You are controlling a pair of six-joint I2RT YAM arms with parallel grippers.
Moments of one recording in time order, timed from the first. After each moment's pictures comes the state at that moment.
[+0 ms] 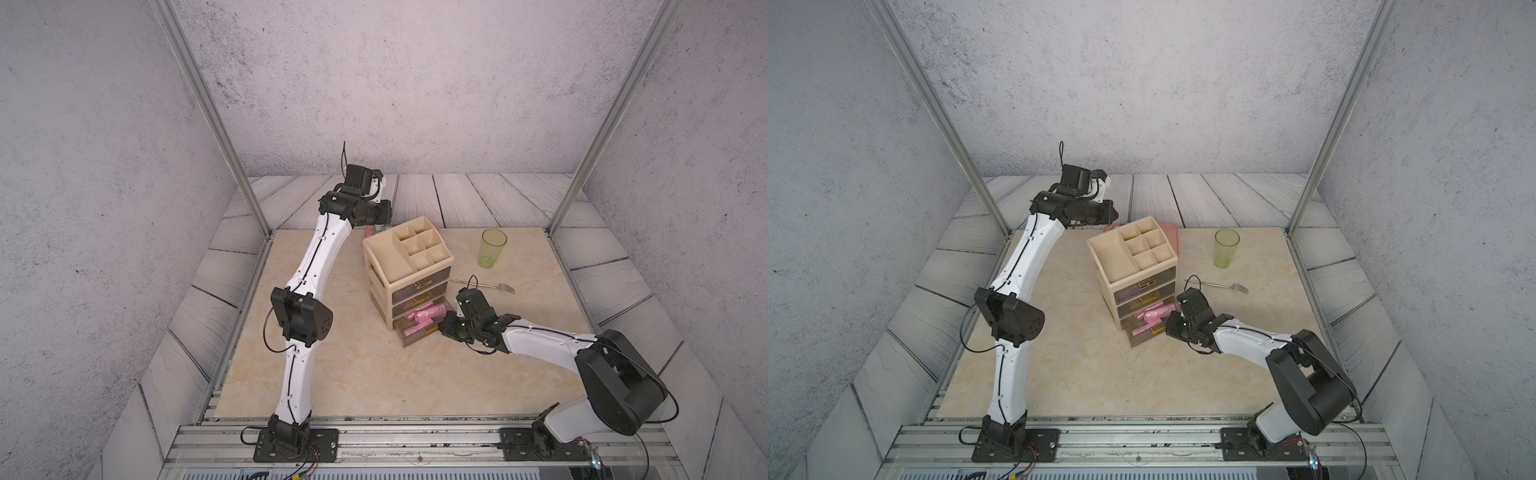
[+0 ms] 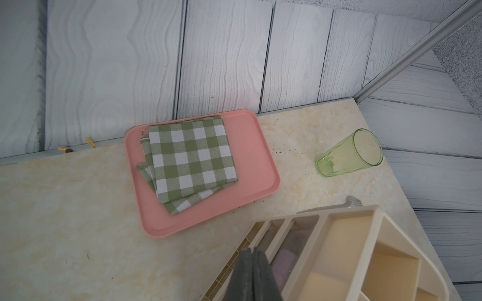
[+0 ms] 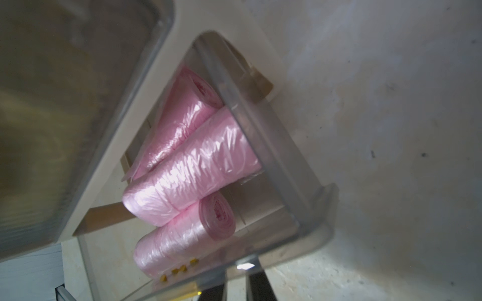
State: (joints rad) left arm -0.37 2.24 2.56 -1.04 0.26 -0.20; right arm 0.60 1.51 0.74 -0.10 -0.18 0.84
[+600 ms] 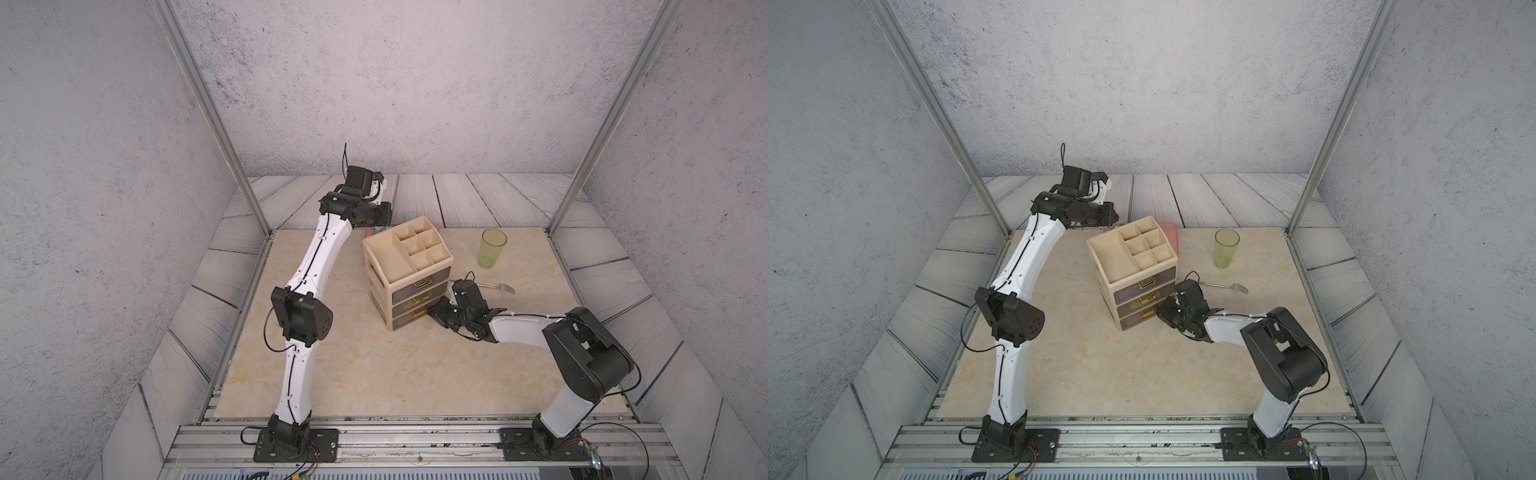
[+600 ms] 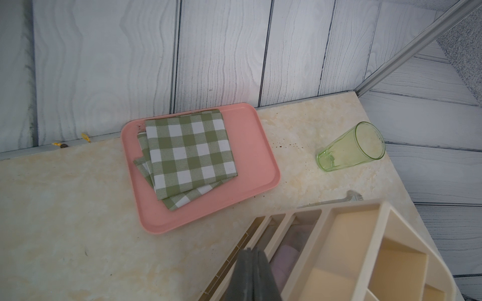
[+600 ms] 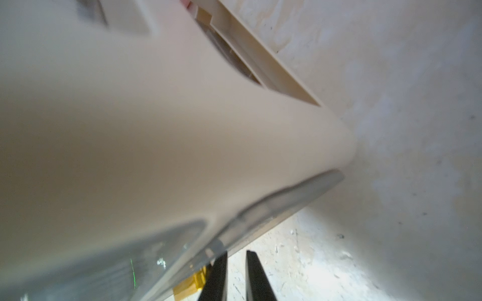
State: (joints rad) left arm -0.37 2.24 2.55 -1.05 0.27 -0.19; right arm 0.56 1.71 0.78 0.23 -0.29 1.07
